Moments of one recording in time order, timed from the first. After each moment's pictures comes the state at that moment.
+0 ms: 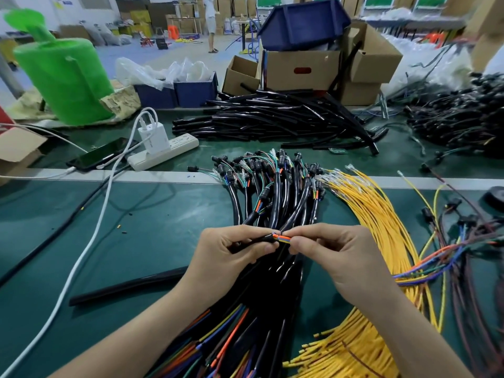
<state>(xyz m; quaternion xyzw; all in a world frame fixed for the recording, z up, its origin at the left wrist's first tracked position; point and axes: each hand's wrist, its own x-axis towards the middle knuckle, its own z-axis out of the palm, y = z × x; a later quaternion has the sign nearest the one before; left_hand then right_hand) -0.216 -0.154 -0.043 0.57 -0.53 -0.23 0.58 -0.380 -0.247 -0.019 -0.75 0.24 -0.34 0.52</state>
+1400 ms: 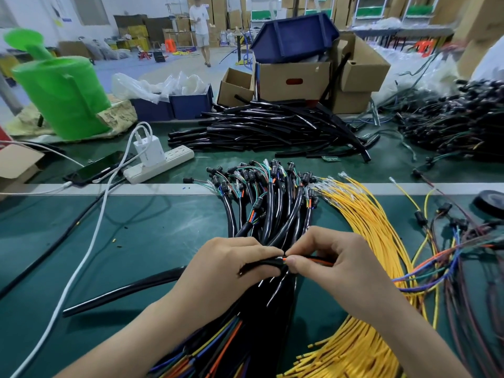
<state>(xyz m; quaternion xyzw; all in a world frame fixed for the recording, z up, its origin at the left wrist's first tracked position) -0.219 -0.151 -0.020 0.62 -0.70 -0.05 0.36 -0.393 -0.249 -0.011 -0.82 0.24 -0.29 0.44</state>
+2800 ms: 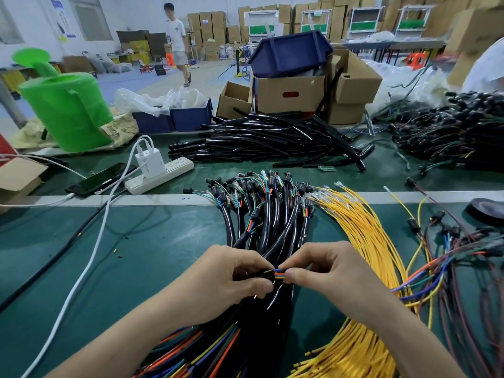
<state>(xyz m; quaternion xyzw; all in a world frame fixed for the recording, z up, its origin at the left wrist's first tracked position) -0.214 -0.146 -0.004 0.64 -0.62 -0.31 0.33 -0.396 -0.256 -0.010 -0.79 0.25 -0.21 0.52</state>
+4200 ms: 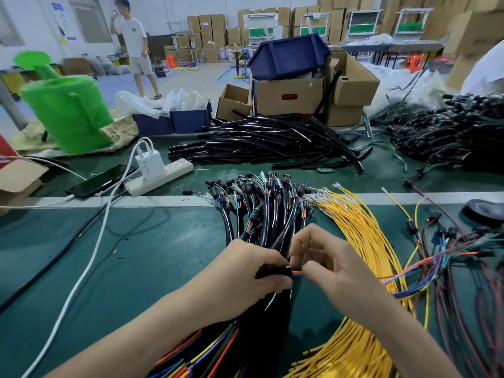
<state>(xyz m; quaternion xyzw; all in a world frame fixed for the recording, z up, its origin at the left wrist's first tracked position) -0.236 -0.163 0.005 0.65 -0.68 -0.21 0.27 -0.394 -0.253 -0.007 -0.81 0.21 -0.28 0.48</state>
